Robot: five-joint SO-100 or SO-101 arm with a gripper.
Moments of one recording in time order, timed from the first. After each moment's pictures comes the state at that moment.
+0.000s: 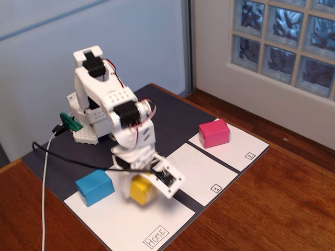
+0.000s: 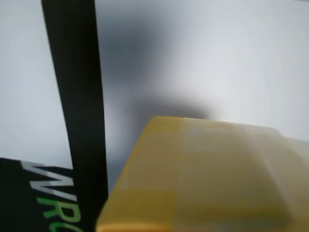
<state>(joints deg) 15.6 73.1 79.7 75.8 68.1</state>
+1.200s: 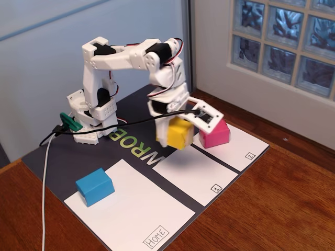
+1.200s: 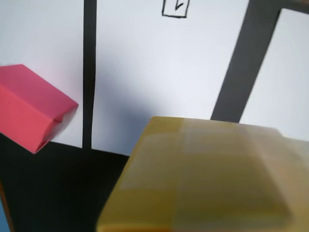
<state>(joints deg) -10.7 75.5 62.8 88.2 90.4</state>
